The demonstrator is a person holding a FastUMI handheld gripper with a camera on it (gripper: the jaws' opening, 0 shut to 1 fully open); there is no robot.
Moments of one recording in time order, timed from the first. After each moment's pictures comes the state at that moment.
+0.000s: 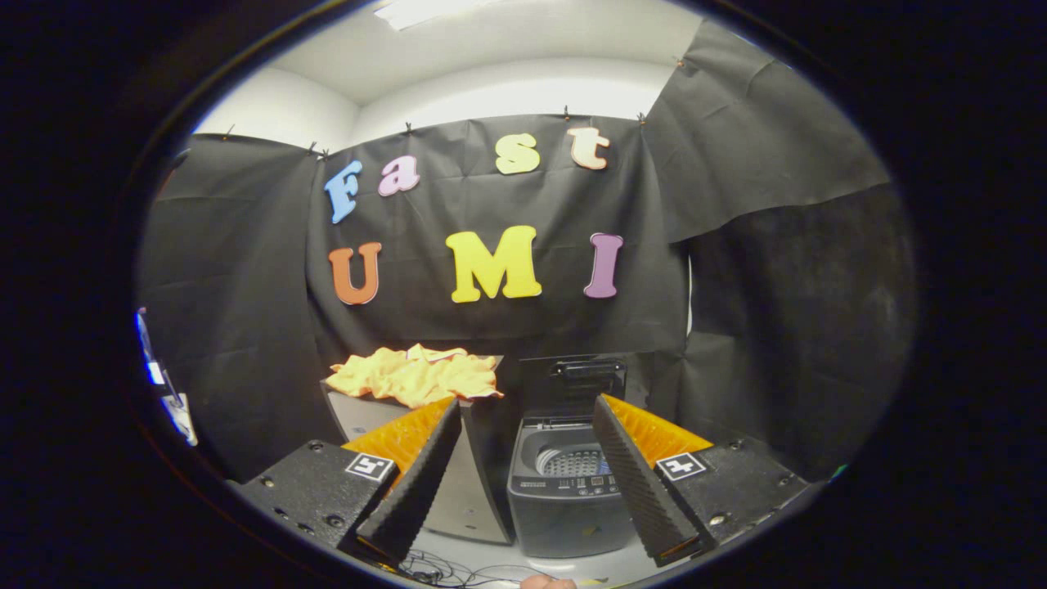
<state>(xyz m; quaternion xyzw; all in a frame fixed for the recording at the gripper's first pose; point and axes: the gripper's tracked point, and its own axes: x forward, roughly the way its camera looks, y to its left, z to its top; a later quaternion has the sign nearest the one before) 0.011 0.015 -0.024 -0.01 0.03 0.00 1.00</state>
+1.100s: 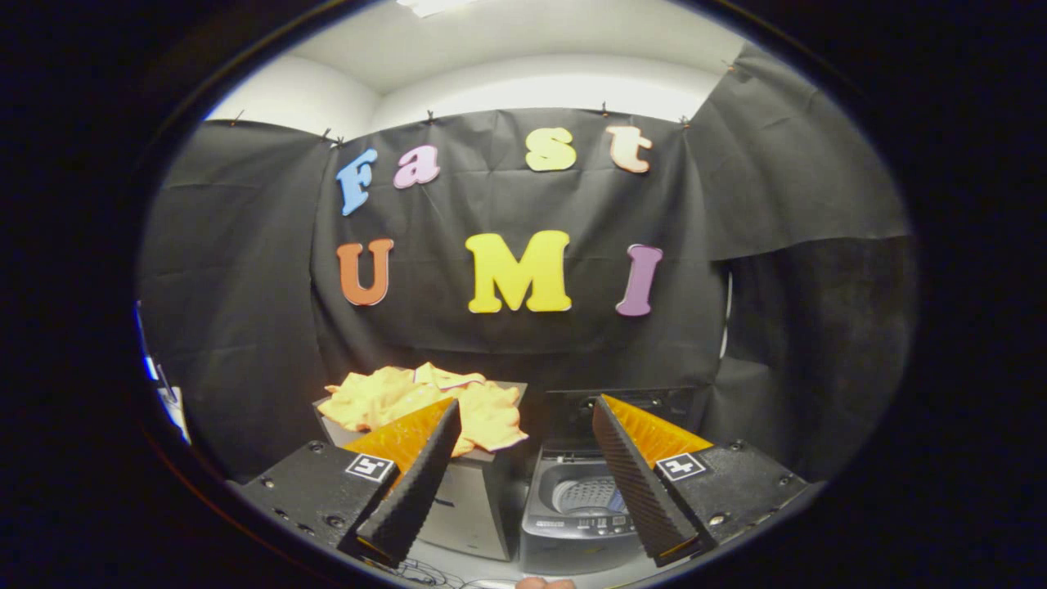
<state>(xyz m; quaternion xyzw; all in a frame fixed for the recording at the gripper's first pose) 0.151 0.090 0.020 -0.04 0.04 0.05 1.00</state>
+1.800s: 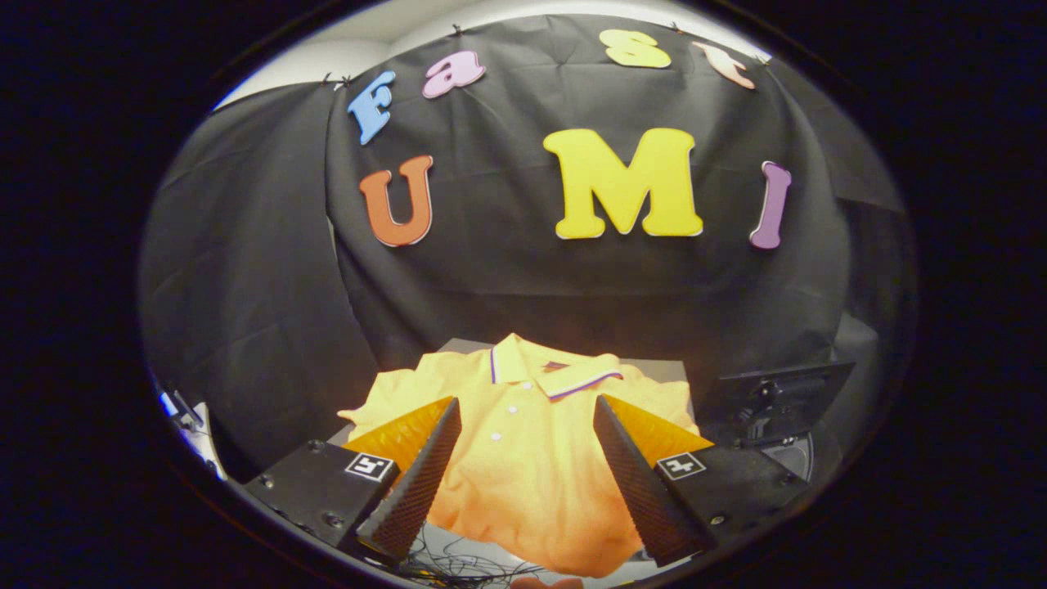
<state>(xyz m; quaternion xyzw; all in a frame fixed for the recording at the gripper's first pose) 0.381 0.280 -0.066 -0.04 0.21 0.12 0.97</state>
